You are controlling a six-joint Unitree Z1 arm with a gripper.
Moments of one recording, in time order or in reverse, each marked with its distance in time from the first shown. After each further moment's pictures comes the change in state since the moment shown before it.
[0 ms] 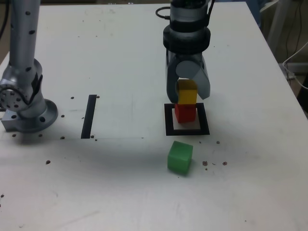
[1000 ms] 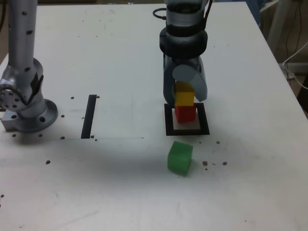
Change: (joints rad) arm -0.049 -0.022 0.031 -0.016 0.045 -0.032
